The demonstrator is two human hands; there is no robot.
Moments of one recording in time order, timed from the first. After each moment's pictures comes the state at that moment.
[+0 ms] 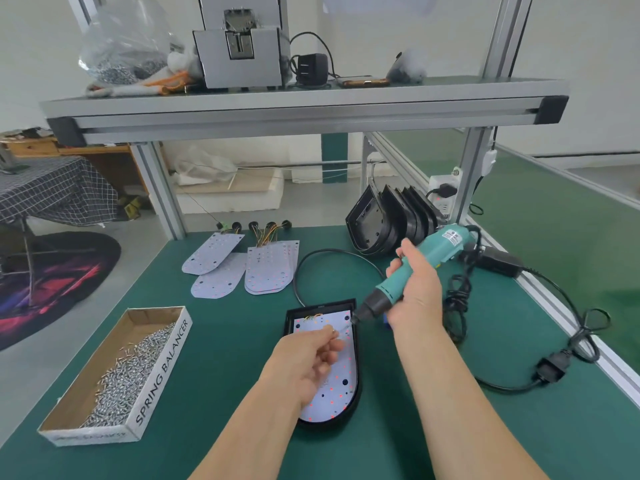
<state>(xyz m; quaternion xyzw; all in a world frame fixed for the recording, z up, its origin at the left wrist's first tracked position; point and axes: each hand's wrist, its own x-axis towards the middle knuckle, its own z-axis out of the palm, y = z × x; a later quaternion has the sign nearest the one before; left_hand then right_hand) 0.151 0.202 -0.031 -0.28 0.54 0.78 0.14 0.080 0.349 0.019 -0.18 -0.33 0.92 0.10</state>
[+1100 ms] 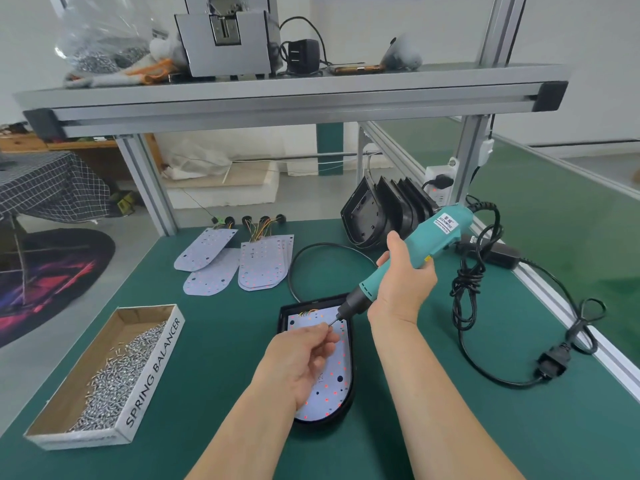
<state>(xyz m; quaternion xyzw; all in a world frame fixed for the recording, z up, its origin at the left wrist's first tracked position) 0.155 0.204 -0.030 -0.28 0.52 0.80 0.11 0.083 0.327 0.015 -0.19 -0.44 0.84 0.26</state>
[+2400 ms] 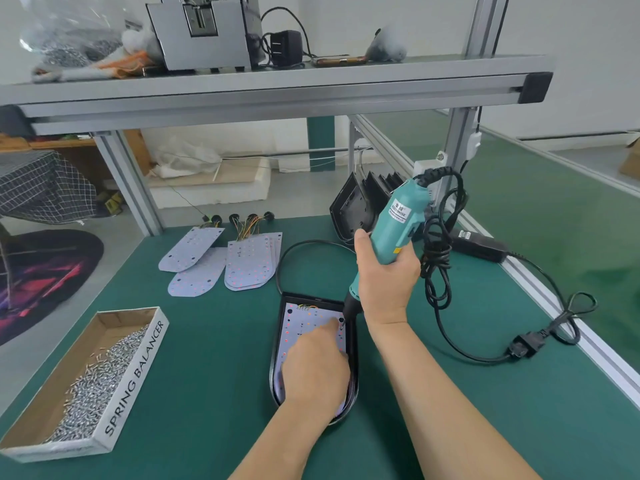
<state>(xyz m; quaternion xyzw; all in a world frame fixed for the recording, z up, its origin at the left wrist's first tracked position) 0.166 0.251 -0.032 -0.09 0.97 0.22 0.01 0.076 0.335 -0.001 -0.06 -0.61 0.70 0.36</state>
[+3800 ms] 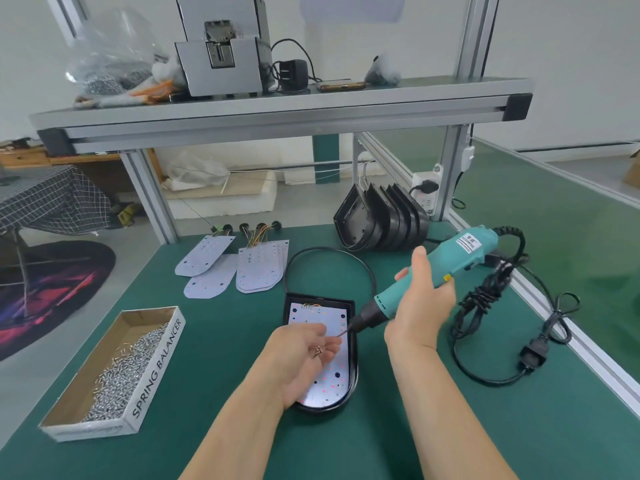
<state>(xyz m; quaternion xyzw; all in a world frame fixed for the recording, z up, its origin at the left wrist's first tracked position) 0.178 0.213 -0.001 -0.22 0.56 0.79 0.13 0.128 0.361 0.015 -0.20 -0.45 0.82 0.30</state>
